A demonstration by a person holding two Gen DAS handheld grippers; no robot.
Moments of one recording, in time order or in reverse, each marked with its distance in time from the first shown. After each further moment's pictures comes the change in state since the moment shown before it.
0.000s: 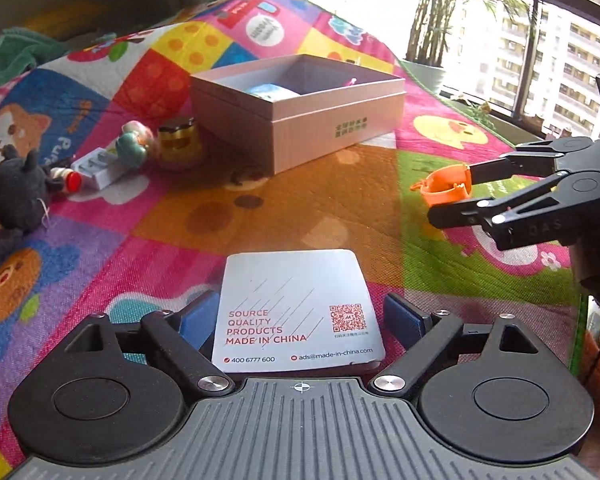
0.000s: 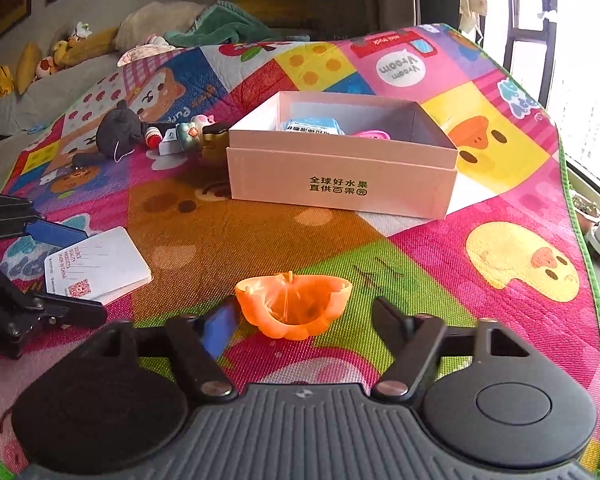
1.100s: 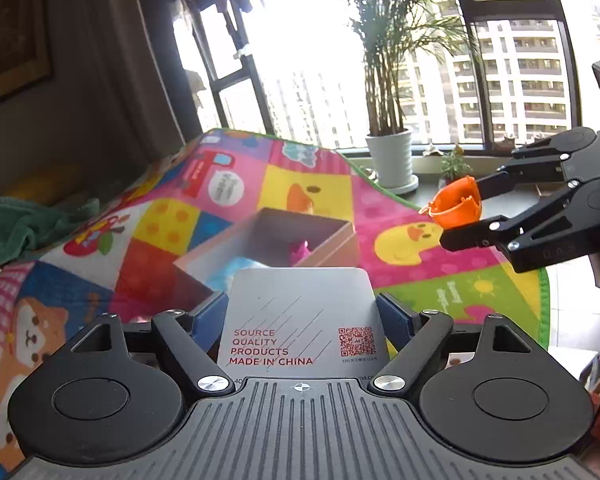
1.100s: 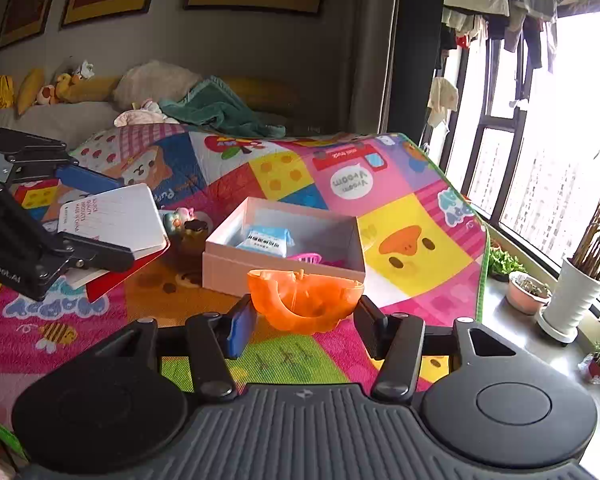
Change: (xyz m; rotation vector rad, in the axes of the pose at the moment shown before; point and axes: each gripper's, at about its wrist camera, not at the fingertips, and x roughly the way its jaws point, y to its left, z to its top) left arm -0.068 -0.062 0.087 0.269 -0.309 0.055; right arm -0.119 -0.011 0.027 -0.112 -0.257 -0.143
